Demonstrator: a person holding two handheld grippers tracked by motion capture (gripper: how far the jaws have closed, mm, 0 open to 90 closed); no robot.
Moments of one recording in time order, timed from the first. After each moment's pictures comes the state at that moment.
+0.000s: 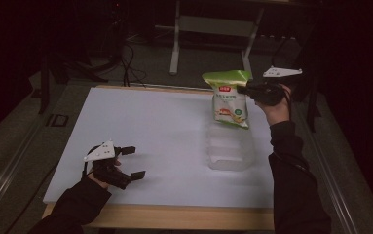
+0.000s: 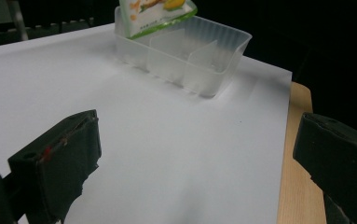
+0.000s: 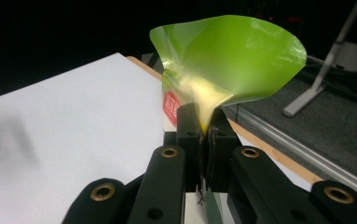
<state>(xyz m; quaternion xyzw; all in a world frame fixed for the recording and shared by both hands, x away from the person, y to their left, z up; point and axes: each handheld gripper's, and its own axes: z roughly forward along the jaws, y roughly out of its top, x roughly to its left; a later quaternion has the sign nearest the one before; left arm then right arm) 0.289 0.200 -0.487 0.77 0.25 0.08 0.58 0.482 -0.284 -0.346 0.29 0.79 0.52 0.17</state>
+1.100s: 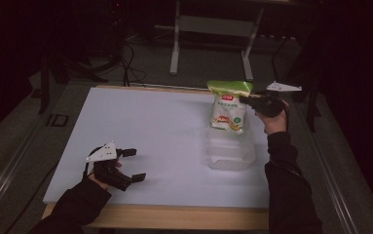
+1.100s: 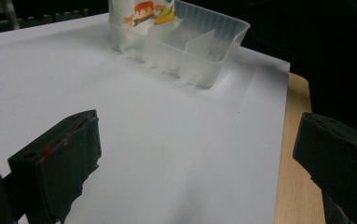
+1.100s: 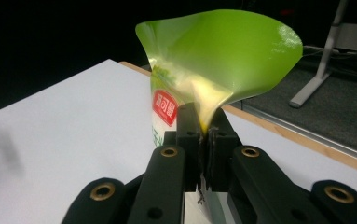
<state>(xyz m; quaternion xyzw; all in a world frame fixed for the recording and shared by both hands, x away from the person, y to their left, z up) 0.289 0.198 -0.492 0.78 0.24 0.07 0.57 0.490 -0.311 -0.407 0.34 0.75 0.55 0.14</state>
